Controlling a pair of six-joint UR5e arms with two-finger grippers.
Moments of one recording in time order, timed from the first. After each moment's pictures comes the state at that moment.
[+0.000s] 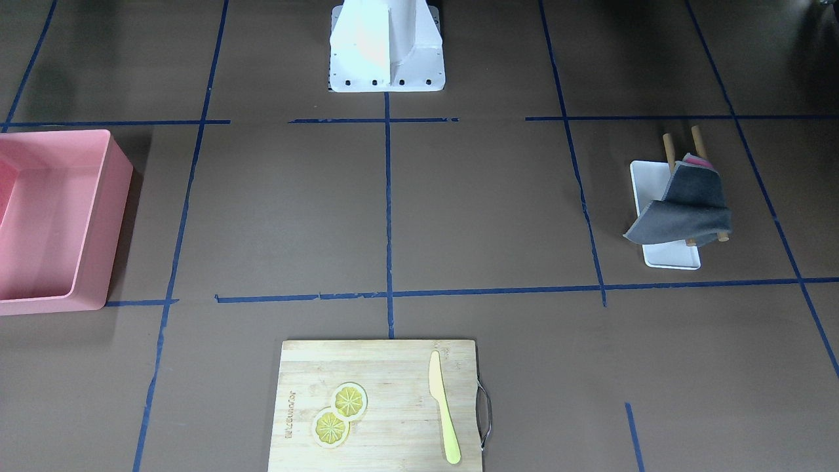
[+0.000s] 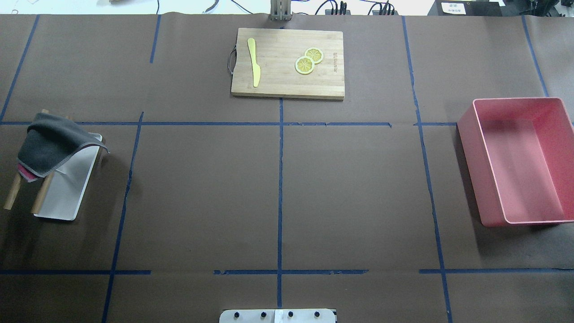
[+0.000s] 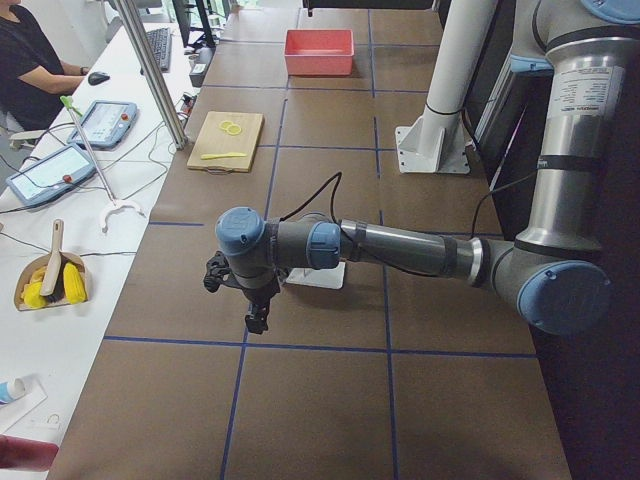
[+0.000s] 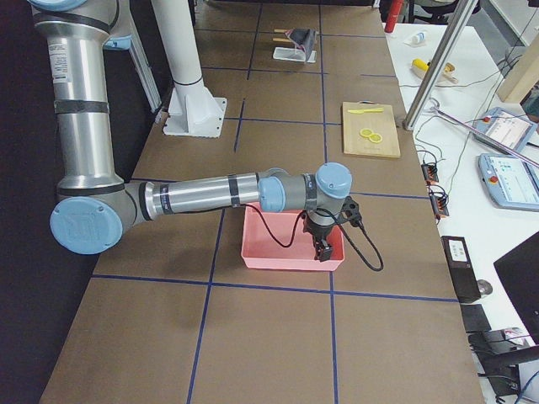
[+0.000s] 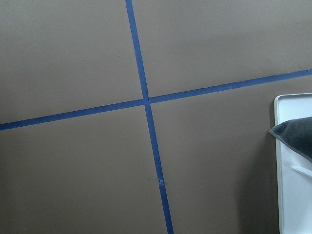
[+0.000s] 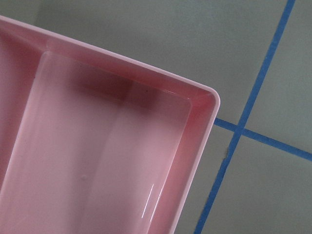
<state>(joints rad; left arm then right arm) -1.55 -1.63 -1.66 -1.43 -2.37 0.16 1.42 -1.52 1.67 -1.62 2.33 -0.18</state>
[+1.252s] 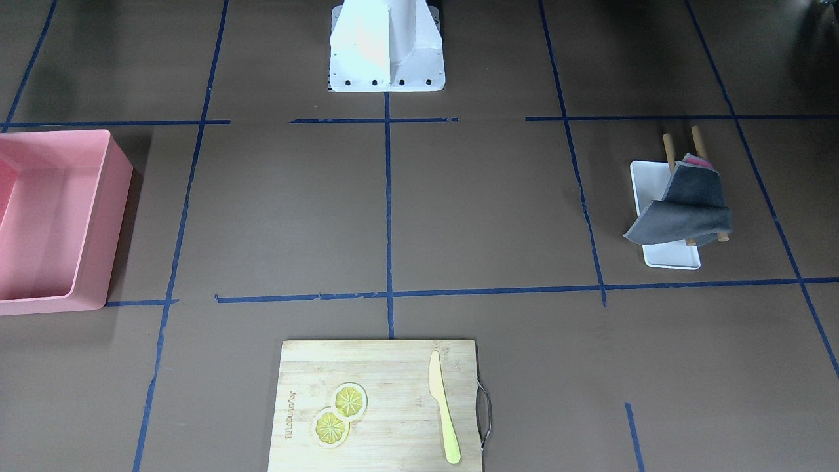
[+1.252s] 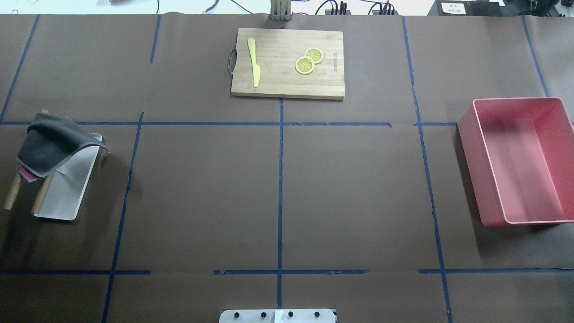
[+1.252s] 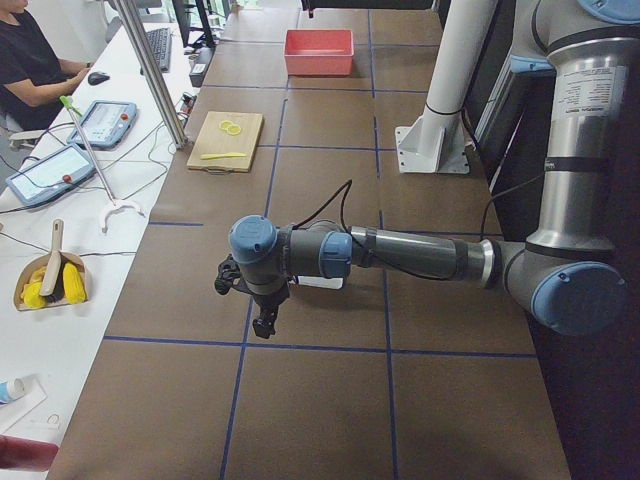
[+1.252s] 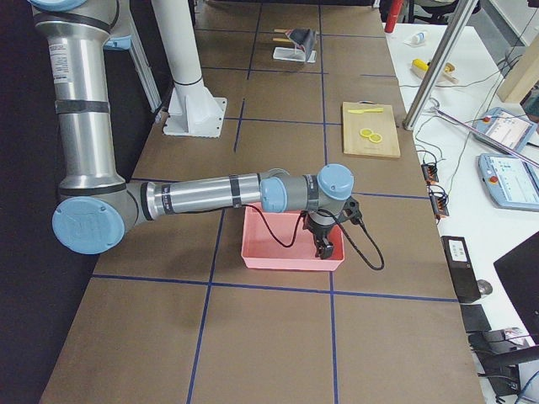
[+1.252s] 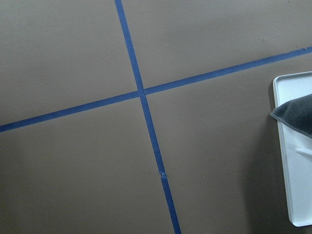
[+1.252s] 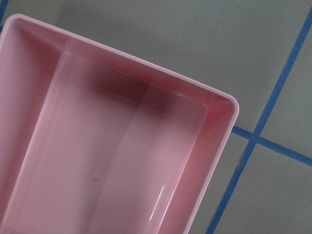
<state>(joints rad) -1.54 -1.57 -1.68 -1.48 -2.38 0.22 1.41 -1.51 1.66 -1.62 2.37 -0.23</state>
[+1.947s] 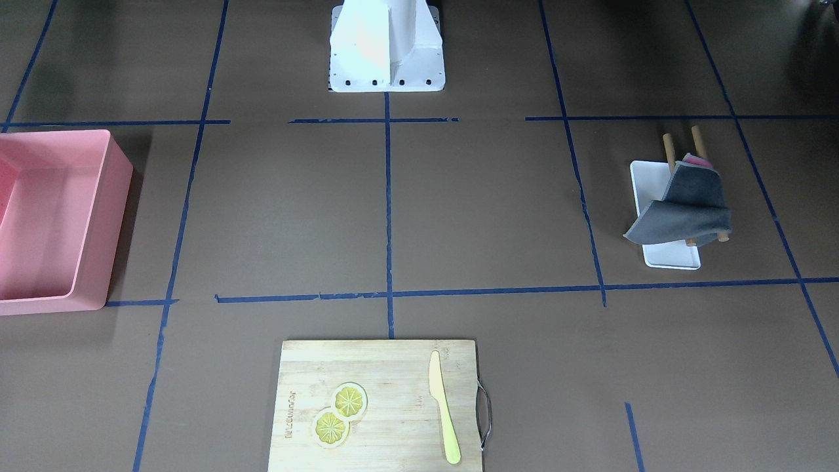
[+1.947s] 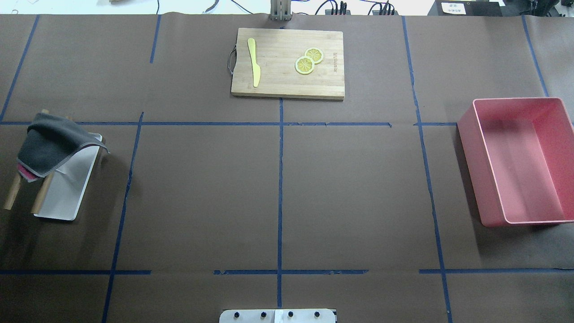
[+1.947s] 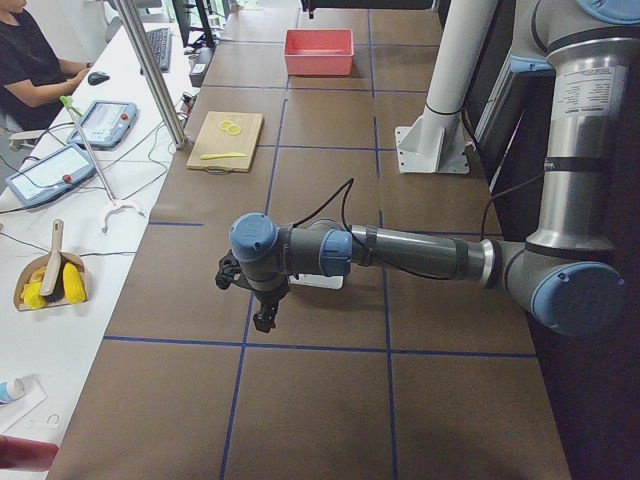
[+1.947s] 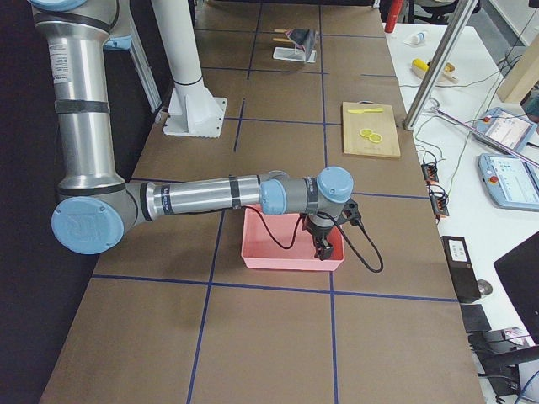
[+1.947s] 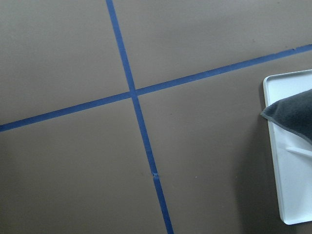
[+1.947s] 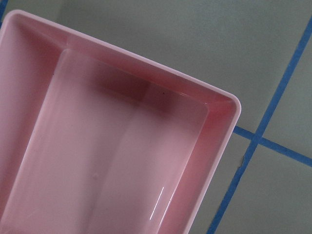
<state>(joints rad) -1.50 -1.59 -1.70 -1.49 -2.44 0.19 1.41 -1.52 1.66 -1.61 2.39 -0.24</state>
